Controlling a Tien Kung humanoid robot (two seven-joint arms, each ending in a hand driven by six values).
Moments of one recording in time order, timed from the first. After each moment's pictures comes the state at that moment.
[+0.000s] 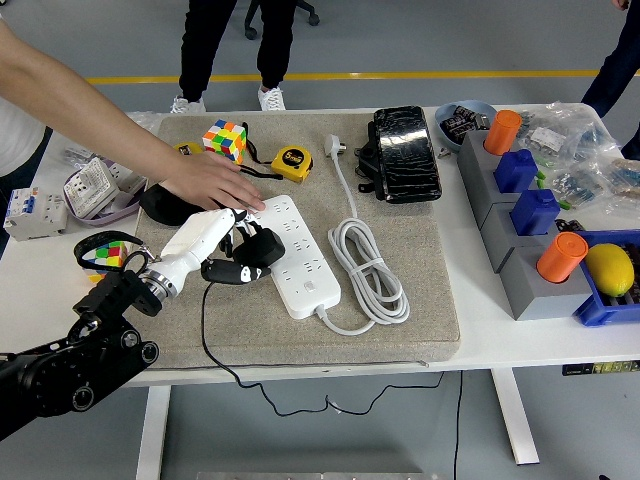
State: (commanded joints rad) left arm -0.52 0.30 -0.58 -1.00 1.65 0.44 -0.12; right arm 0.05 -0.28 0.56 0.32 -0.18 -0.13 0.08
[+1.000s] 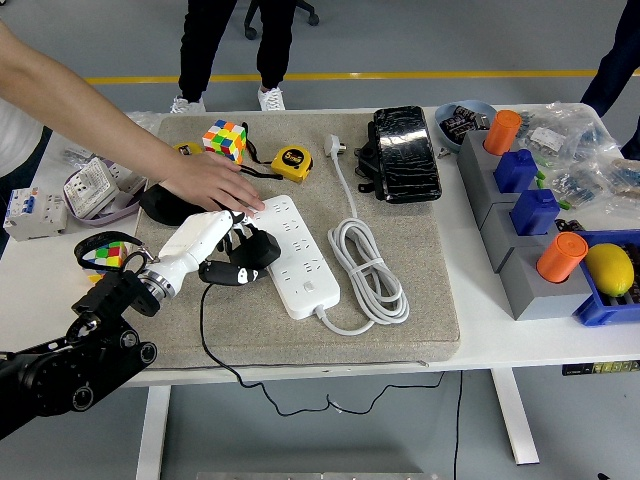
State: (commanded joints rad) left arm -0.52 0.30 -0.57 -0.98 1.67 0.43 -0.11; right arm 0.06 -0.28 0.57 0.33 -0.20 -0.13 0.08
